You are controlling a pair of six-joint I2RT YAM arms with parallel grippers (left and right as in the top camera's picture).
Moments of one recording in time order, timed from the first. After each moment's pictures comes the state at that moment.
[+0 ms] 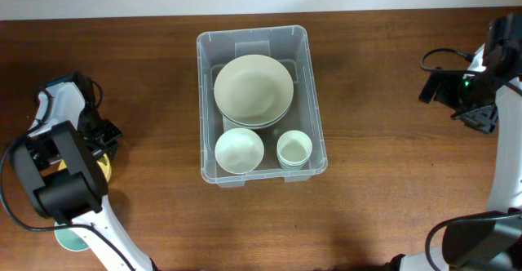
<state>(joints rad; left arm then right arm) 0.37 2.20 1.62 -1.23 -0.16 -0.44 -0.32 1.69 1.78 -1.43 -0.06 0.25</state>
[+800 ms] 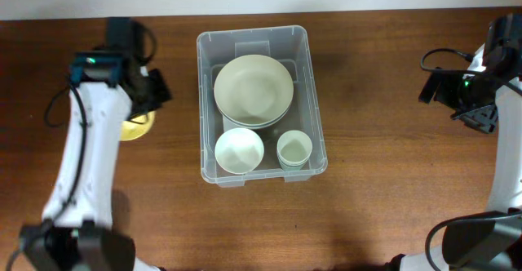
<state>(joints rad) -0.07 1.69 1.69 -1.23 -0.08 -0.43 -0.32 1.69 1.78 -1.43 -0.06 0.25</state>
